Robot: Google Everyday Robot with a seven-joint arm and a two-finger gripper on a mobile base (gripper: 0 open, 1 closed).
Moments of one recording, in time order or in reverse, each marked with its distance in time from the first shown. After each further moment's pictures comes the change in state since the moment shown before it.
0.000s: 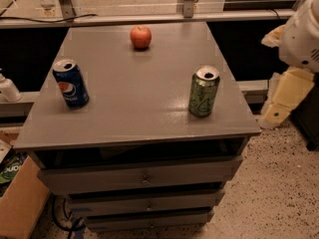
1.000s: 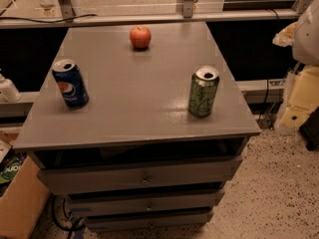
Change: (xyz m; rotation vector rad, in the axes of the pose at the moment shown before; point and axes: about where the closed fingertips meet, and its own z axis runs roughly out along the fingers) arm 0.012 0.012 -0.019 -0.015 0.072 -0.007
